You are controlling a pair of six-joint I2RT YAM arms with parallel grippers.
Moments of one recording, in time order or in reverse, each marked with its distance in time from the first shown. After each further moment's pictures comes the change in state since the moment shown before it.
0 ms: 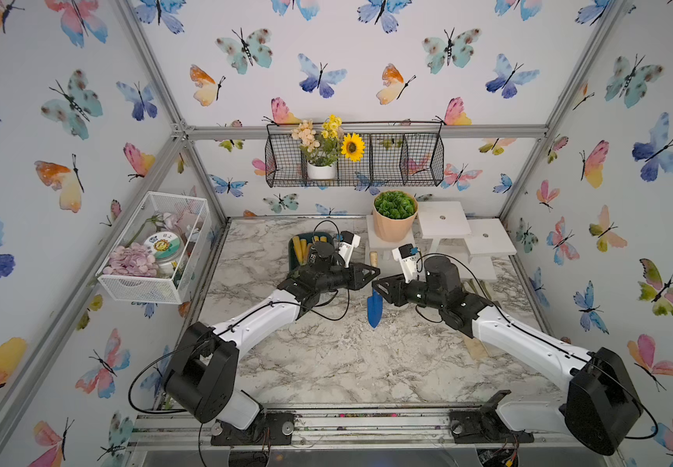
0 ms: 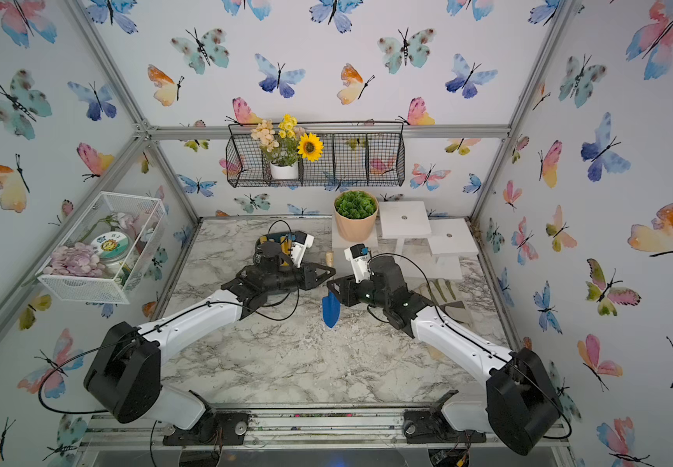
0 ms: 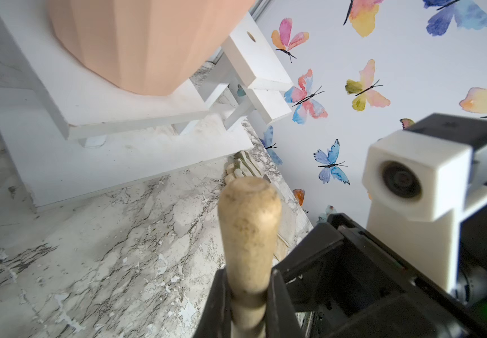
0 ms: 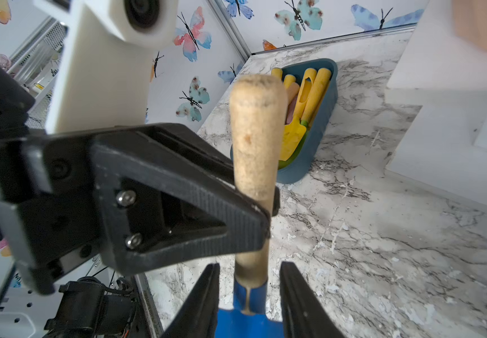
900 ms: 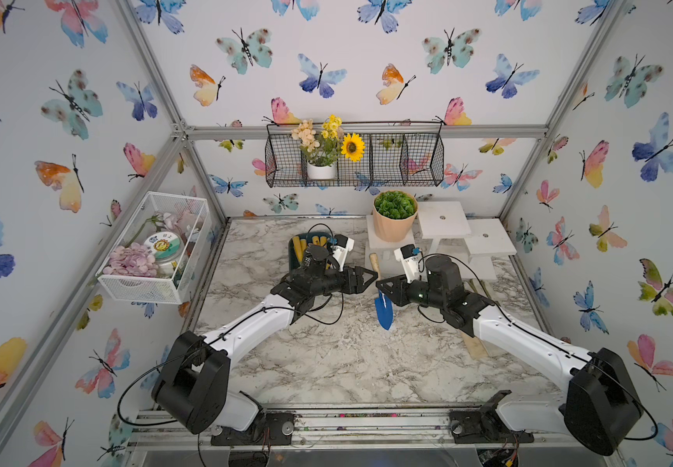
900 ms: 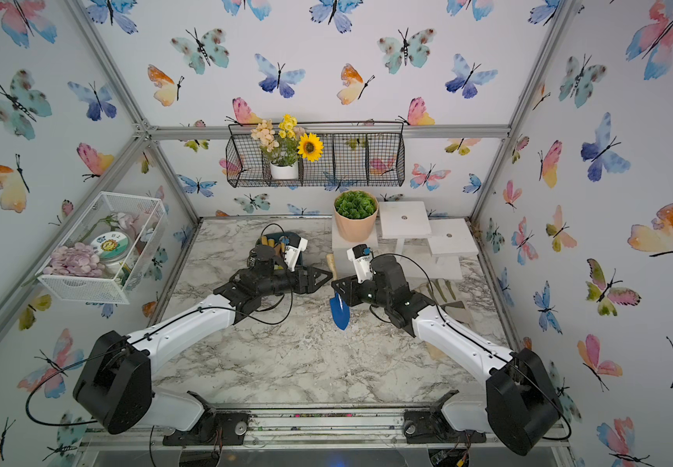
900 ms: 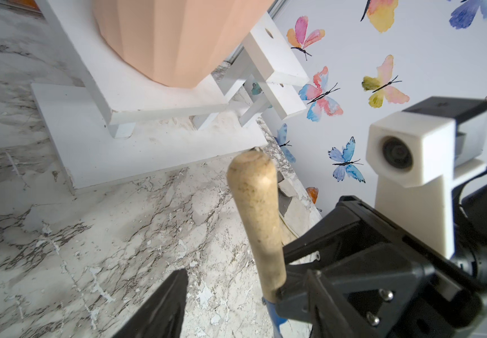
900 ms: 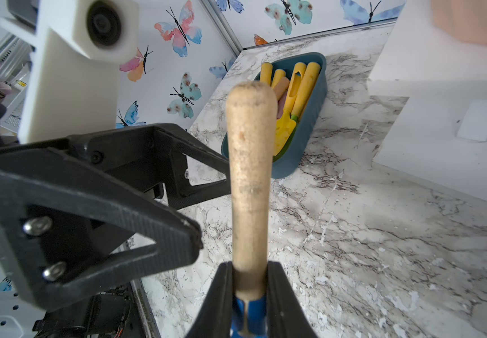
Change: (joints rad) left arm -0.007 -0.055 -0.037 -0.033 -0.036 0.043; right arm -0.012 0.000 0.000 -0.021 -0.011 -0.012
